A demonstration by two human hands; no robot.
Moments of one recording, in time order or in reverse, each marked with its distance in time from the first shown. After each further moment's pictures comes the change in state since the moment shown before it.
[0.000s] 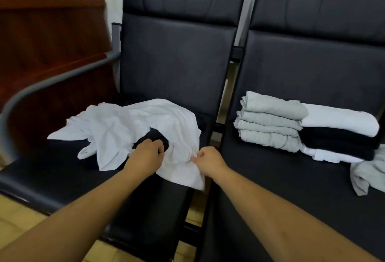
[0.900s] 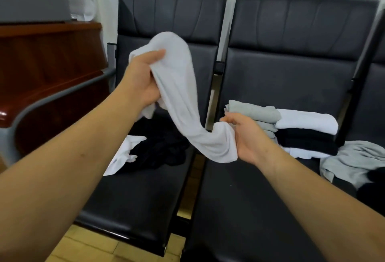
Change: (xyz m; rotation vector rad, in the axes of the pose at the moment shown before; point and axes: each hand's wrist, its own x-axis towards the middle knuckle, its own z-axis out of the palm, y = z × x) left_hand 0.004 0.136 -0.202 -1.861 -0.087 -0.005; right_hand -0.104 -0.040 -0.141 0.989 -0.117 0.010
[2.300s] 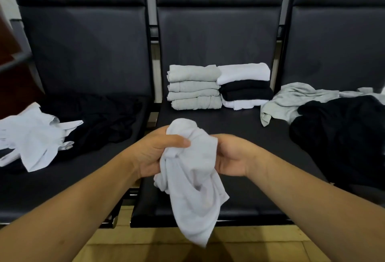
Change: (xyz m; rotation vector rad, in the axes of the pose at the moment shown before) left_hand -0.120 -0.199 0.028 0.341 -0.462 -0.639; right_hand -0.090 0.083 -0.119 0.047 -0.047 0.224
